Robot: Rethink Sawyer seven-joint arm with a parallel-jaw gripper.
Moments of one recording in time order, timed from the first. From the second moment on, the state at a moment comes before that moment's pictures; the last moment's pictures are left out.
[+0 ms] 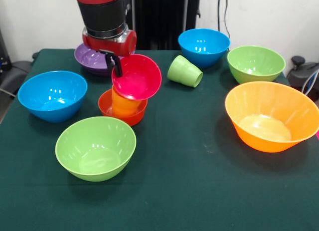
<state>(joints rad) -0.65 -0.66 0.25 1.74 -0.26 0.64 1.92</state>
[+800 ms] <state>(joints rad) -0.67 -0.66 0.24 1.76 -0.27 0.64 1.92</state>
